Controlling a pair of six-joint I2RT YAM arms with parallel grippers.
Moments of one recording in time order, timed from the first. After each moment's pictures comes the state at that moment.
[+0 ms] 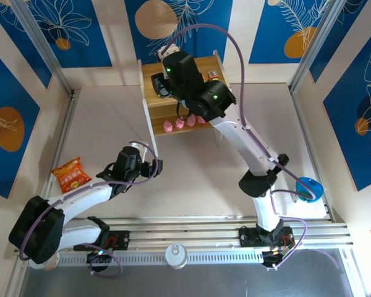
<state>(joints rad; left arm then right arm) -0.56 1.17 0.49 0.05 -0.05 -0.26 0.87 2.00 2.60 -1.00 0.39 0.18</state>
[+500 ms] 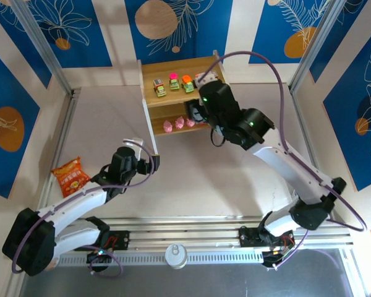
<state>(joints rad) -0.56 1.06 0.48 0.04 -0.15 -0.24 0.82 1.43 1.73 -0.81 0.44 0.21</state>
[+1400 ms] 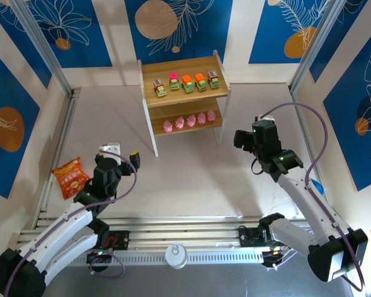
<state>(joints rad) -0.48 0.71 0.36 -0.02 -0.41 -0.20 0.33 0.98 0.88 -0.58 0.30 0.36</state>
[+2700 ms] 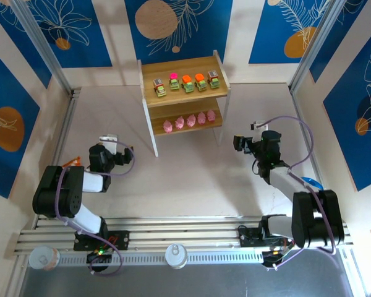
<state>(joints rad) -0.02 1.57 0.34 0.84 0.13 0.05 0.06 1.28 0.49 0.32 -0.10 0.04</state>
